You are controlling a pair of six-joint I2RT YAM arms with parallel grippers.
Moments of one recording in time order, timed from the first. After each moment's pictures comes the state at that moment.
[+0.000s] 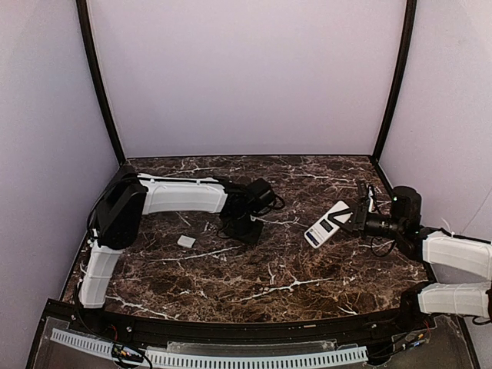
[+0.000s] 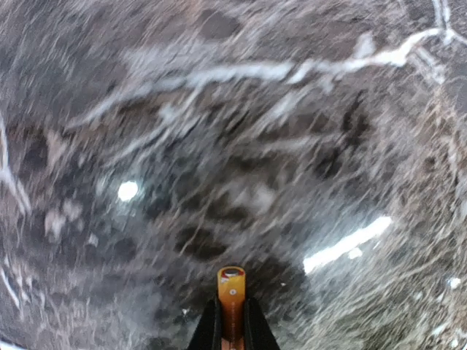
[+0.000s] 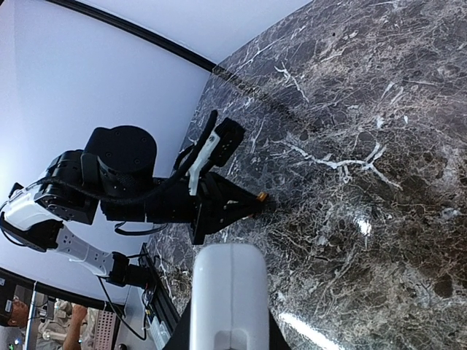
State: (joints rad) left arm -0.95 2.29 1.84 -0.83 -0.17 -0.44; right arm 0.27 1.00 0.33 0.32 -0.76 0.78
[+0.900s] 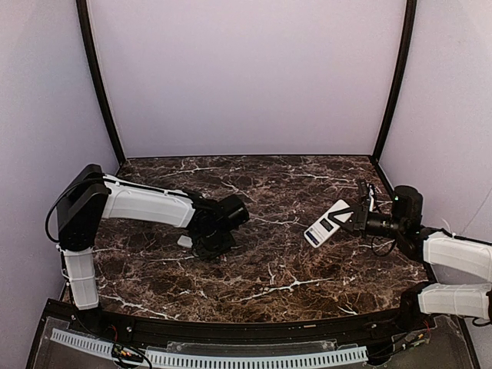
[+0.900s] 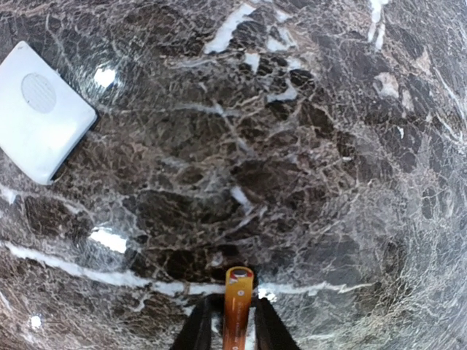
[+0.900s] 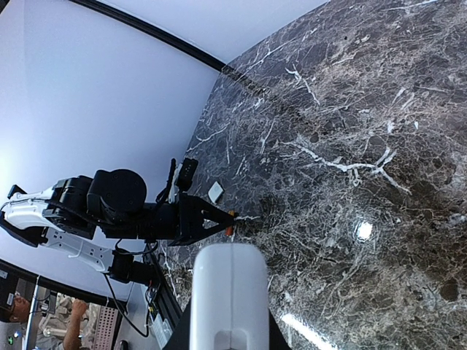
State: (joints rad) left arm -0.96 1.95 1.30 -0.72 -0.24 -1.45; right arm 0.27 0.99 0.33 0.33 -0.79 0.77
